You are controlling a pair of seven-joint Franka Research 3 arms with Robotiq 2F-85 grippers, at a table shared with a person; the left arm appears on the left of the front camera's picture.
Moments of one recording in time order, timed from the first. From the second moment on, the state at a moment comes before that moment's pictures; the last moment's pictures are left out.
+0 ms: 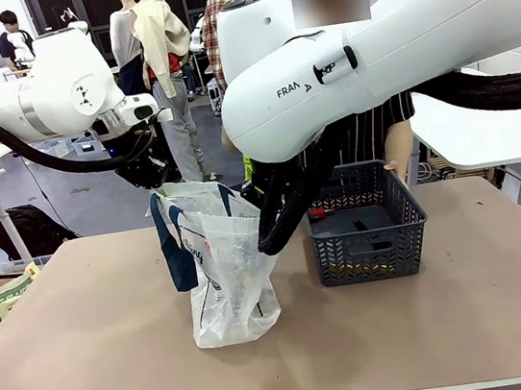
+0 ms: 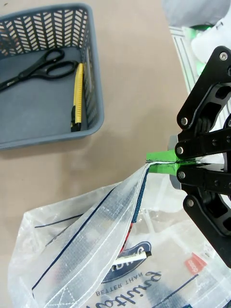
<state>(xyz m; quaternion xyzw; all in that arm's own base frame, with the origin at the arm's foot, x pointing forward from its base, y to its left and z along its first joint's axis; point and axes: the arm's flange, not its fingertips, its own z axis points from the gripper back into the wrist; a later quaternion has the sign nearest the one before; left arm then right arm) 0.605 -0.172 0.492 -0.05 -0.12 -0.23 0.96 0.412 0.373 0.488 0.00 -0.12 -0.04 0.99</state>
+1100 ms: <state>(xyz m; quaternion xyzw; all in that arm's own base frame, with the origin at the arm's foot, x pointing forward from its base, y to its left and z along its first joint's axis) 0.605 -0.172 0.492 -0.05 -0.12 -0.23 0.96 0.412 0.373 0.488 0.00 -0.12 -0.04 0.99</state>
